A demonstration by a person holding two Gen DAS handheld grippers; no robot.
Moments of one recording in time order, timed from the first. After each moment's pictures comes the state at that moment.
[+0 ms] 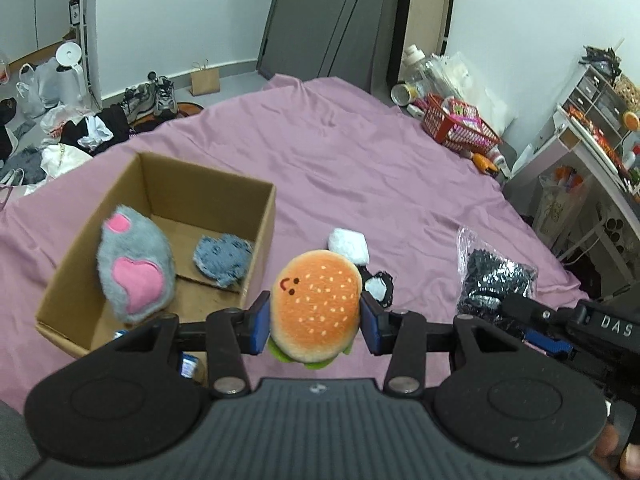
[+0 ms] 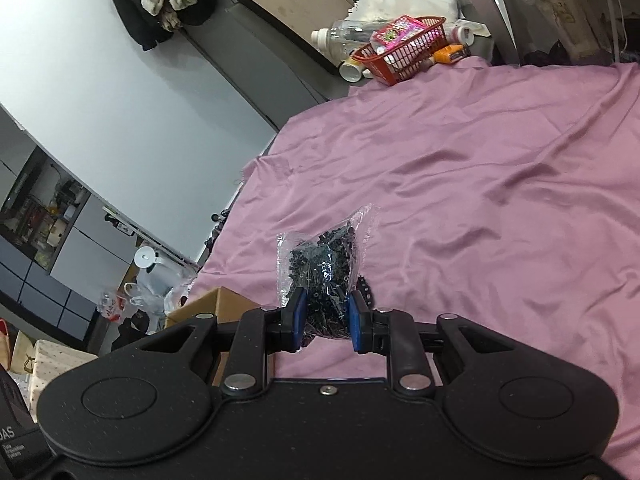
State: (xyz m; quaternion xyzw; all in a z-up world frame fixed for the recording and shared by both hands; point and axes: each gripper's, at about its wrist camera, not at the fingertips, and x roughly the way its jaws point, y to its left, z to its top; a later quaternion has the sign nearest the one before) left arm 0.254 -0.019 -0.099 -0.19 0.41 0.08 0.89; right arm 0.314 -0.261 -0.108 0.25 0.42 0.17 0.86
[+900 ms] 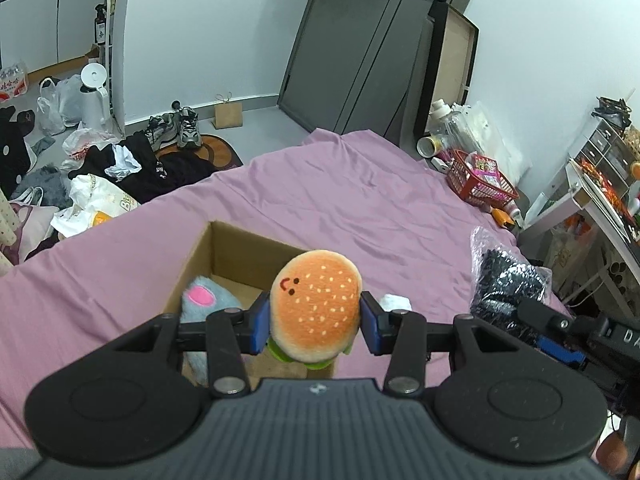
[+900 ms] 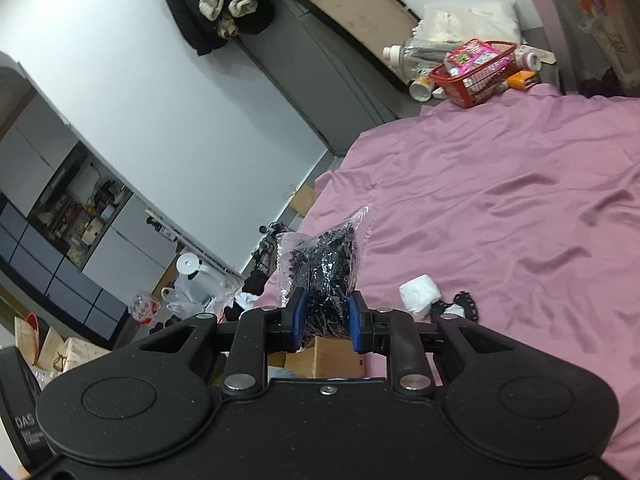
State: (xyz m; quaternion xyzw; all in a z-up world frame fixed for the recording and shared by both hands) left arm 0.246 0.061 -0.067 -0.20 0.37 0.11 0.90; right arm 0.303 -0.188 -0.069 0.25 0.37 0.22 0.87
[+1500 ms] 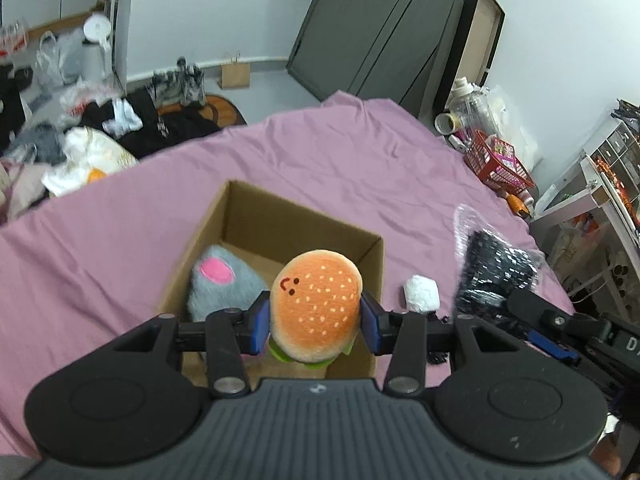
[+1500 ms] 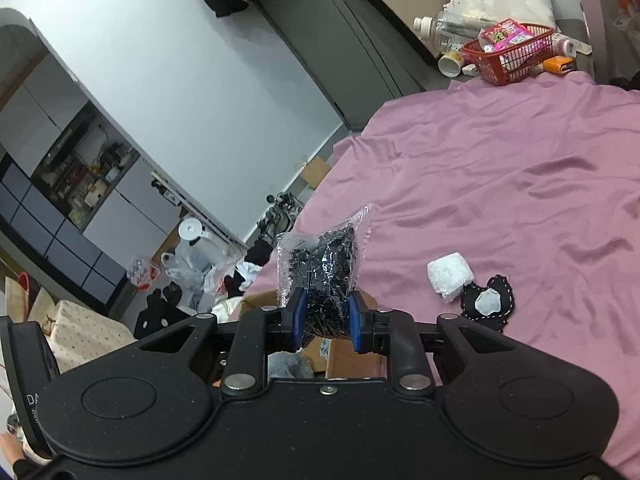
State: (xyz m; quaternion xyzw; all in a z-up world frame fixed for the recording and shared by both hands) left arm 0.256 0.092 -0.112 -0.25 0.41 0.09 0.87; right arm 0.311 -0.143 -0.089 0.21 0.40 0.25 0.86
